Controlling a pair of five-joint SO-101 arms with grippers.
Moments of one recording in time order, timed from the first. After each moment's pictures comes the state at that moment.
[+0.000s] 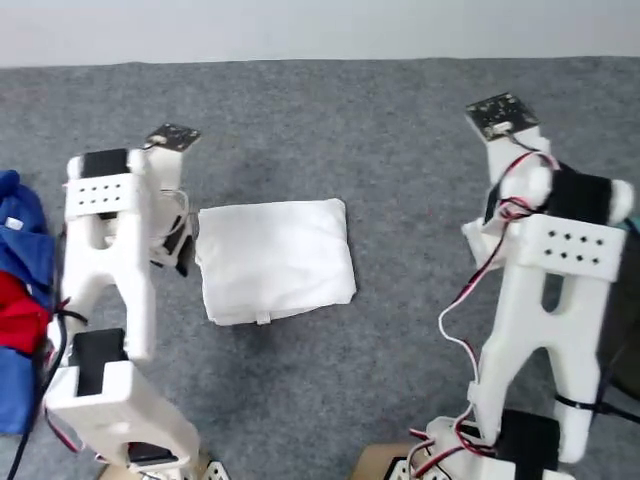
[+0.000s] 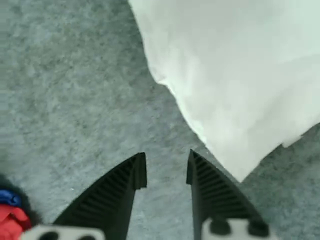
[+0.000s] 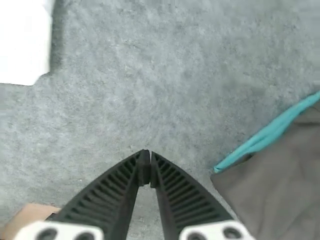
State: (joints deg) left arm -12.5 11.4 -1.2 96.0 -19.6; right arm 6.8 -14.8 -3.1 100.1 27.9
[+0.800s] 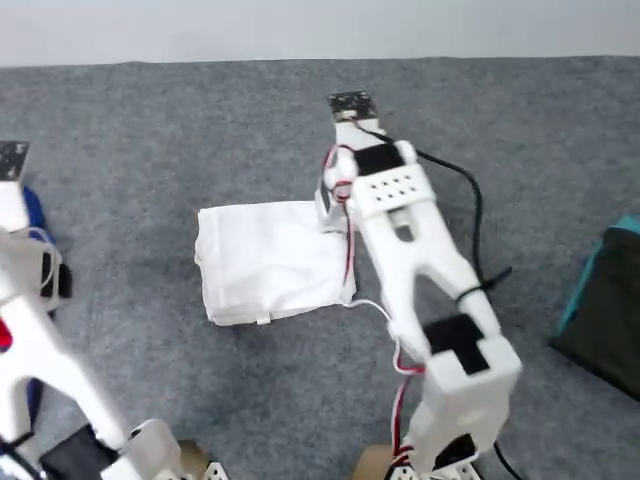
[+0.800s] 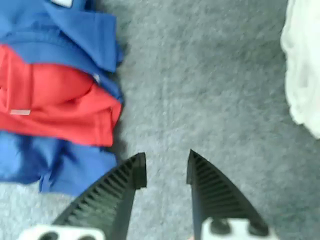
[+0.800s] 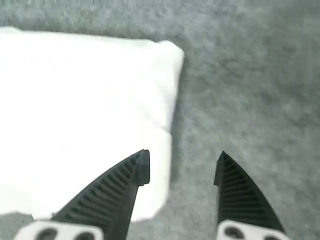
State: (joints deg) left arm -41.8 -17.6 7.4 99.0 -26.8; right arm -22.6 19.3 -14.2 78.6 -10.3
